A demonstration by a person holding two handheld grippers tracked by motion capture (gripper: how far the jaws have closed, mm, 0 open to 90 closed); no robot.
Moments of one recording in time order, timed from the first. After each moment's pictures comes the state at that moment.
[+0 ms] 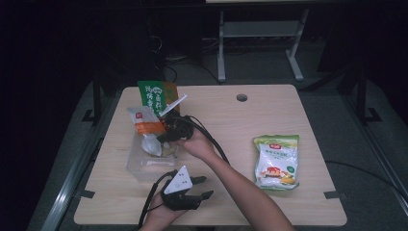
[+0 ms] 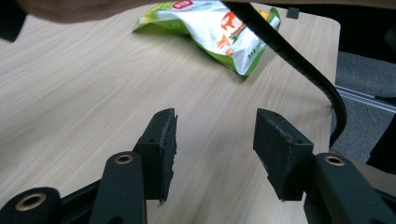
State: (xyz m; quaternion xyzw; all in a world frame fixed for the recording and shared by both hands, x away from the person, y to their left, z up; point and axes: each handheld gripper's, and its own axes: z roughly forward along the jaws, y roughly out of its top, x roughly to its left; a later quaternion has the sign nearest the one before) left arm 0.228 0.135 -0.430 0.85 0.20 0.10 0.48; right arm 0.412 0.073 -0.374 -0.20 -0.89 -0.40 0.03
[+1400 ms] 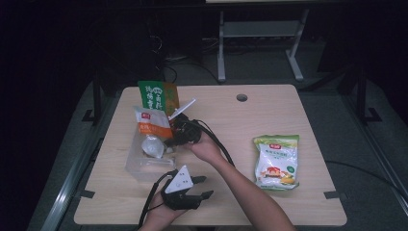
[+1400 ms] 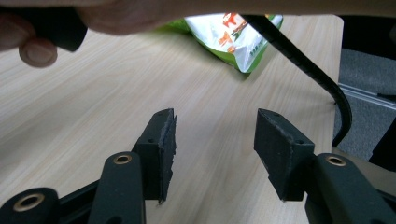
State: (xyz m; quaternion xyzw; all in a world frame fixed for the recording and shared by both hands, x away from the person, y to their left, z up) left arm 0.230 0.134 -0.431 0.85 0.20 0.10 0.48; right arm 0.412 0.053 -0.391 -0.21 -0.89 -0.41 0.05
